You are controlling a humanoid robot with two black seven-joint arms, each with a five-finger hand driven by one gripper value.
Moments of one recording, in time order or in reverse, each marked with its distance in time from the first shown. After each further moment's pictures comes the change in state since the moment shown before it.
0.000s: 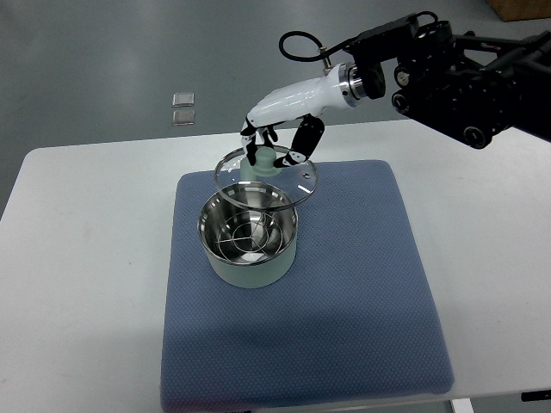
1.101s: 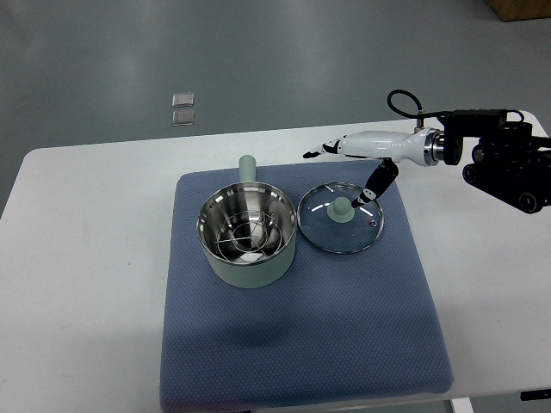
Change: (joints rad) left arm 0.000 0.000 0.000 0.000 0.000 0.000 0.000; right arm -0.326 -0.133 0.001 -0.045 0.169 -0.229 0.000
